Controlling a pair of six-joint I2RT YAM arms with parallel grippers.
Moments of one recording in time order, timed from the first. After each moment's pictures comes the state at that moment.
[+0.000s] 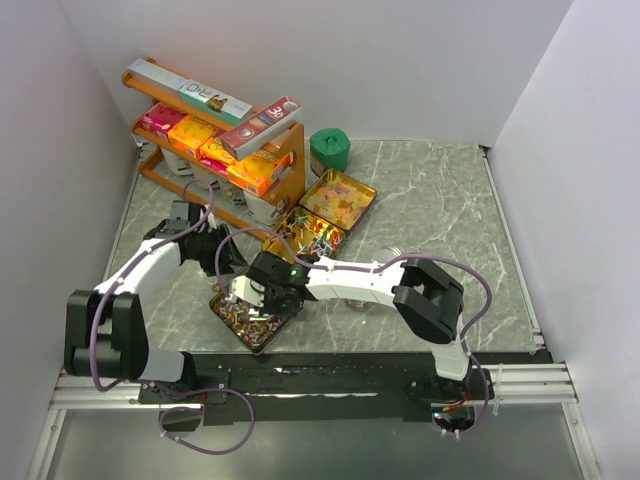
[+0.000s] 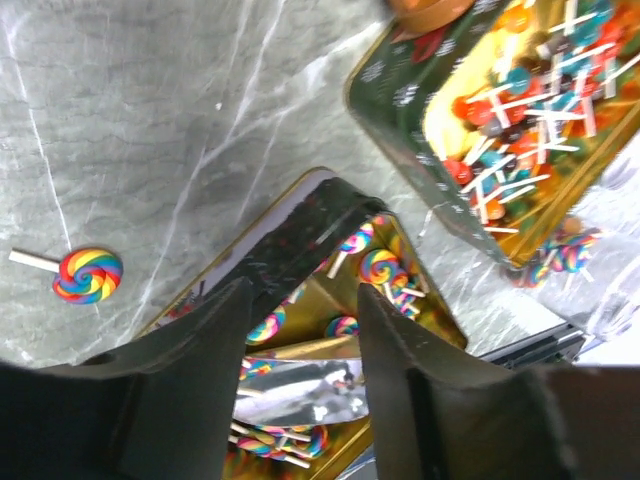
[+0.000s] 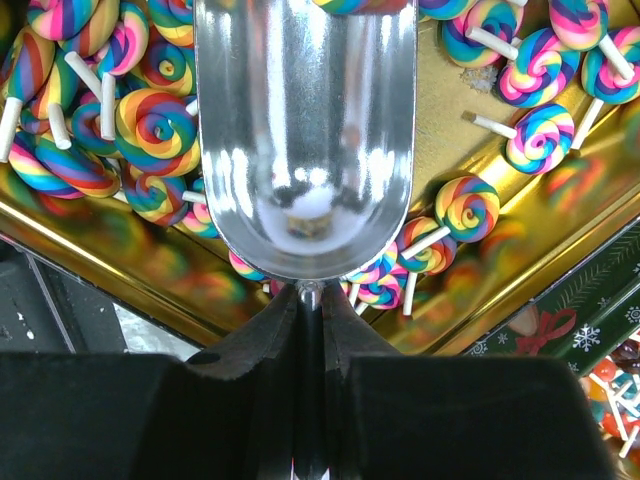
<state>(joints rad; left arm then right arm) -0.08 1.37 0.84 -0.52 0.39 -0.49 1.15 1.96 1.43 -0.64 -0.05 -0.40</state>
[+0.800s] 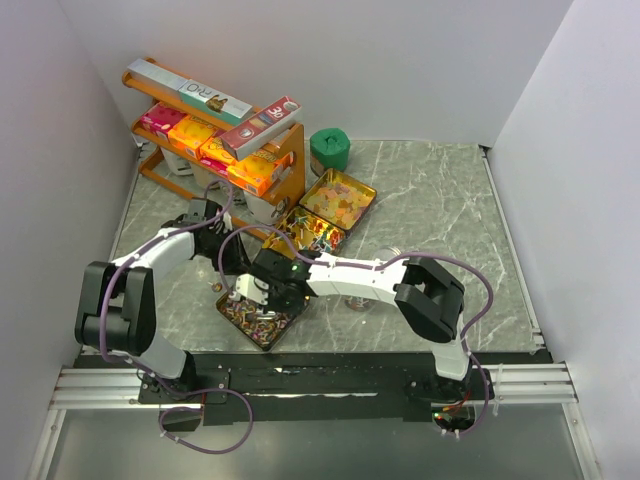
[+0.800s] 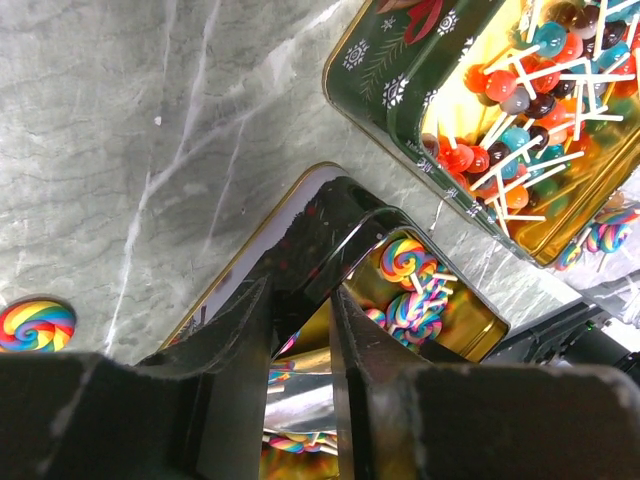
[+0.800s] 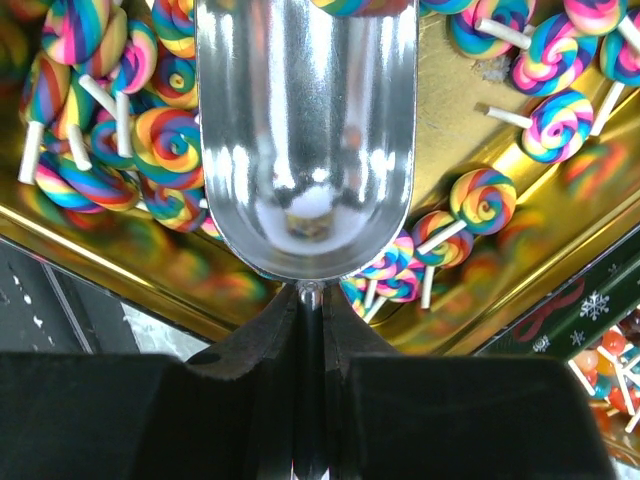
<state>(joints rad) -0.15 1.54 0.90 -0.52 0.41 -0.43 1.13 1.95 1.45 -0.71 -0.06 -0.41</state>
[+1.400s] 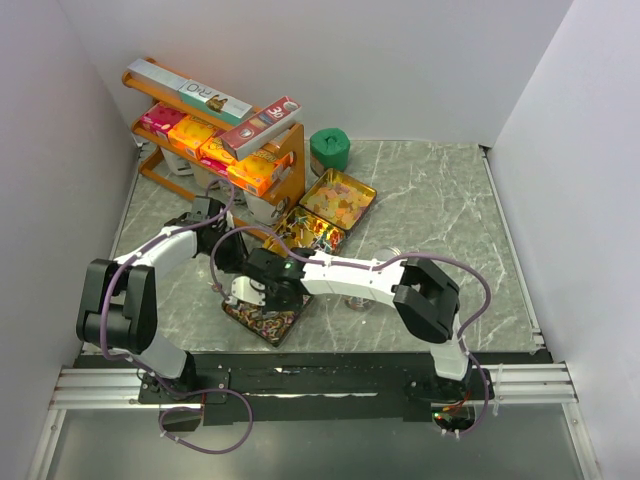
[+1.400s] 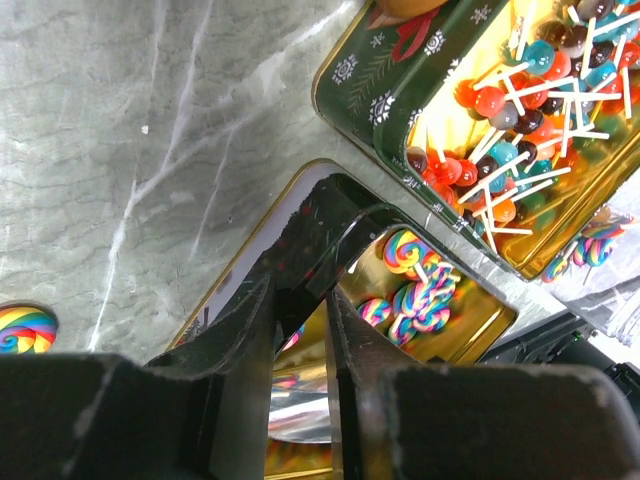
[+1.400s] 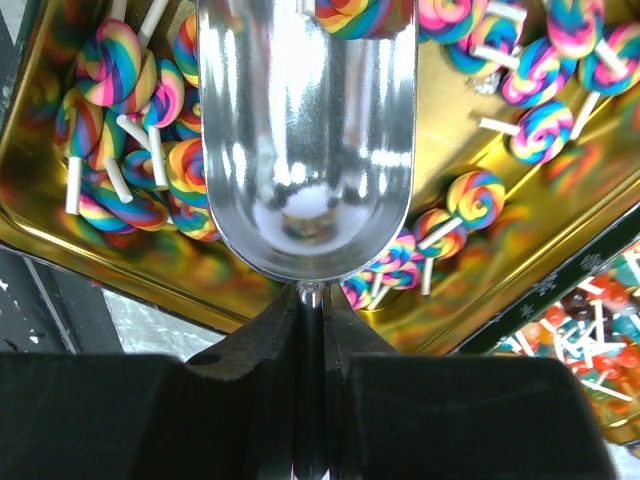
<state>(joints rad) -0.17 1.55 0.92 -0.52 0.40 -0.48 1.16 1.98 1.54 -0.82 0.00 -0.50</state>
